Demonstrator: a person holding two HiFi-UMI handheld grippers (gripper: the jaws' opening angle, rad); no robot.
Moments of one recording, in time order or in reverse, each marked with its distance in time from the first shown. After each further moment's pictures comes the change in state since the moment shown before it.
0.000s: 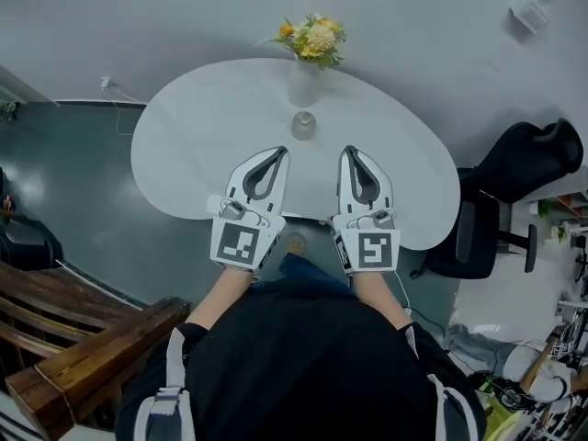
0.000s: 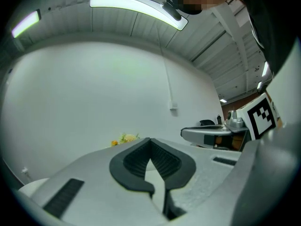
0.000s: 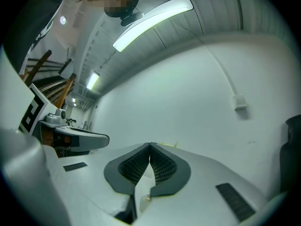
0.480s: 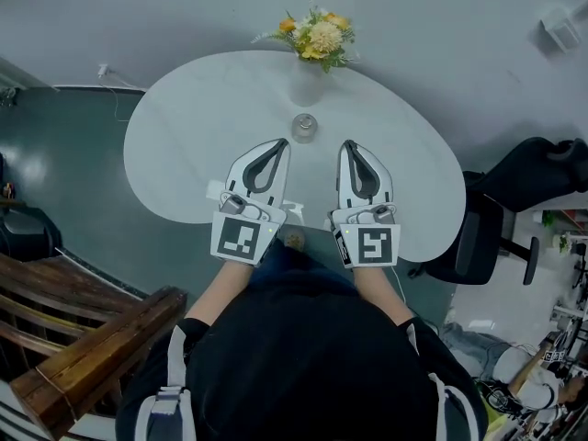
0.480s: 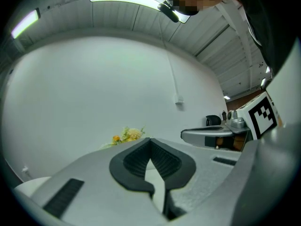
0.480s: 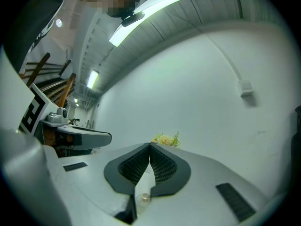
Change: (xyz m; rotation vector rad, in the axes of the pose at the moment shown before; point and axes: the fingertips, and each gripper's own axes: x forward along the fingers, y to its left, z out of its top) left arm 0.053 0.024 -0.031 -0.009 0.054 0.034; right arm 0.049 -0.024 -0.042 0.031 0.049 0.049
